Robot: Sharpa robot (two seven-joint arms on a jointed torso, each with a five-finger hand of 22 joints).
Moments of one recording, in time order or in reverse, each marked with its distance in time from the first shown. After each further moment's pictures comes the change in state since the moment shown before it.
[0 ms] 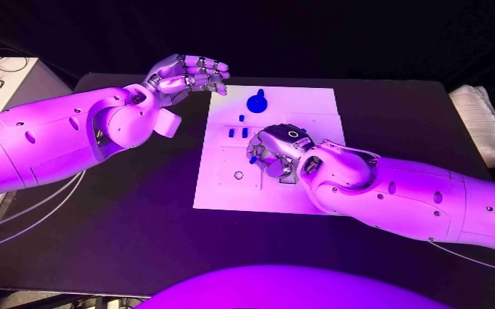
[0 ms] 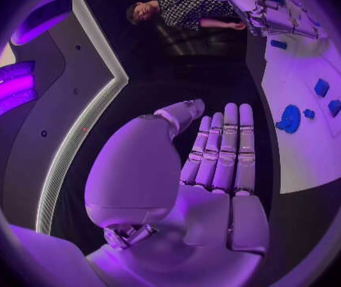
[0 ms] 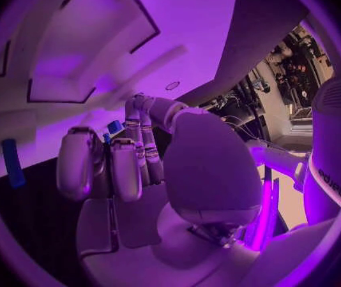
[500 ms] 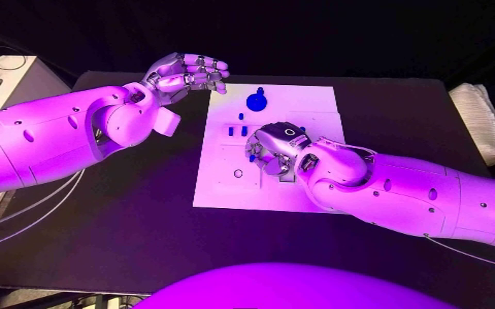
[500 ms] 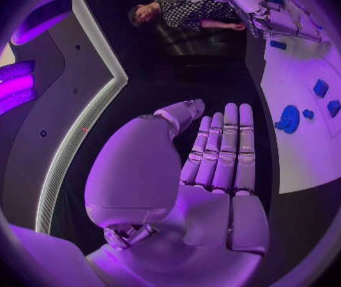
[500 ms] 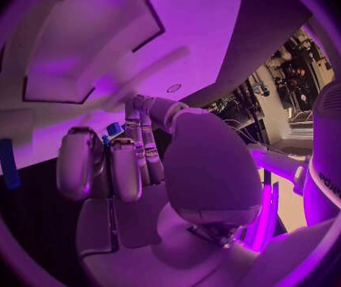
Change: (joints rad) left arm 0.000 0.000 0.000 0.001 -0.001 0.000 -0.005; left_hand 0.000 0.000 0.000 0.000 0.000 0.000 0.000 0.000 0.000 0.000 0.000 0.000 0.000 0.000 0.000 0.000 0.000 0.000 0.000 0.000 0.000 0.001; right arm 0.001 0.014 0.001 -0.014 -0.020 0.023 0.000; right_hand 0.000 0.000 0.003 -0.003 -0.002 -0.001 0.002 0.003 0.002 0.000 0.000 0.000 0.000 0.000 0.000 0.000 -0.001 0.000 0.000 0.000 0.000 0.000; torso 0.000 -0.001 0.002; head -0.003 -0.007
